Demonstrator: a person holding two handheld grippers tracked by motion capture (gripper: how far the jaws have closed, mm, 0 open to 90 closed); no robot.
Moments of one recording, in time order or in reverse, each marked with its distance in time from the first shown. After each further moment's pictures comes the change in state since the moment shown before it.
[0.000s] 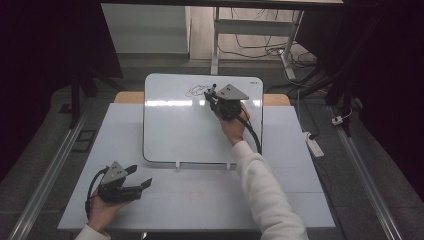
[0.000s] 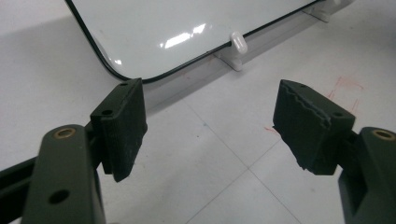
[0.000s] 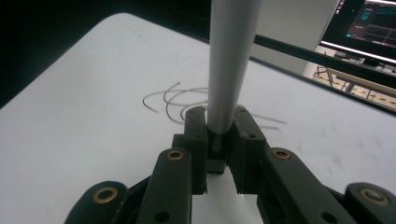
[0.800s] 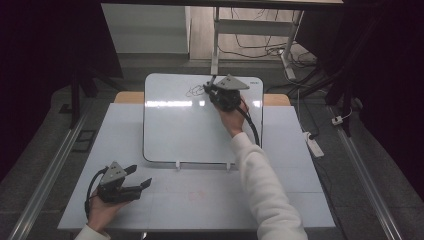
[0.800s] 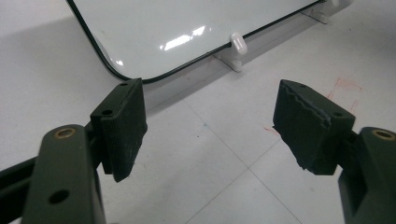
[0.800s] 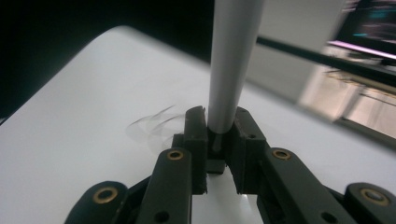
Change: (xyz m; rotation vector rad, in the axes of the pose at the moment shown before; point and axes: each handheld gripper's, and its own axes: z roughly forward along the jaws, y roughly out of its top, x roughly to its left) left arm 0.001 0.000 -0.002 -0.005 -0.002 -0.006; right arm -0.018 0.015 0.012 -0.010 -0.004 0.033
